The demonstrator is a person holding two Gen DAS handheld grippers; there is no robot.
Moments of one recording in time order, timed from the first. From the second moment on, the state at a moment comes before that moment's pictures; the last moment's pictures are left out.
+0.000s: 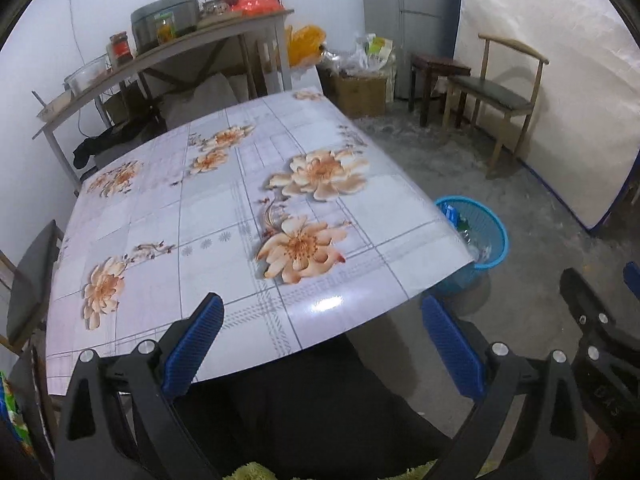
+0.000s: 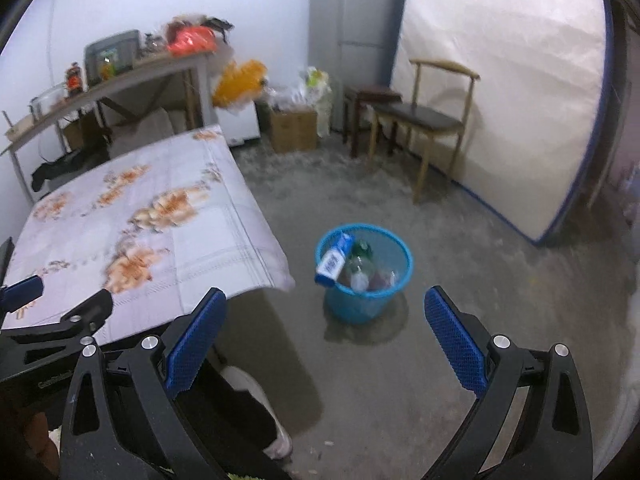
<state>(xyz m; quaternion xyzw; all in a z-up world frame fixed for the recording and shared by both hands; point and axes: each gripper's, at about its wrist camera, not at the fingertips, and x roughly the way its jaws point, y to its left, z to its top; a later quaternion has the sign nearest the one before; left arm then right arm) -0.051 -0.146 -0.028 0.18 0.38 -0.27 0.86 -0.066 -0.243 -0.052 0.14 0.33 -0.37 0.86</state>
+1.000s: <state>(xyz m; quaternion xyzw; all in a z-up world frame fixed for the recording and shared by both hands) -0.053 -0.174 -0.040 0.20 0.40 -0.27 0.85 -0.084 -0.268 -0.072 0.14 0.36 -0.43 0.81</state>
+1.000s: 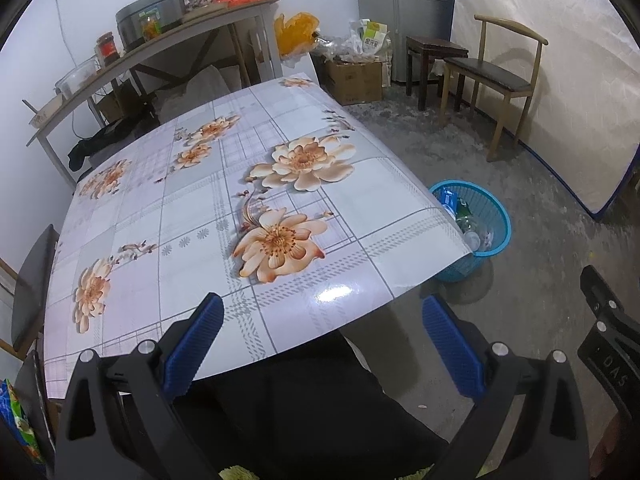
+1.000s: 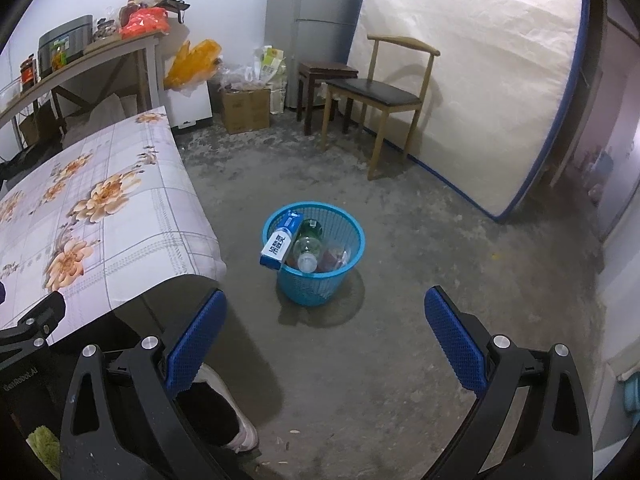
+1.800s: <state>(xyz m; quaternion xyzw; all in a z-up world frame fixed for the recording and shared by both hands) -0.054 -0.173 -0.040 0.19 0.40 -0.27 0.85 -0.082 -0.268 -0.072 0.14 0.36 -0.43 0.82</state>
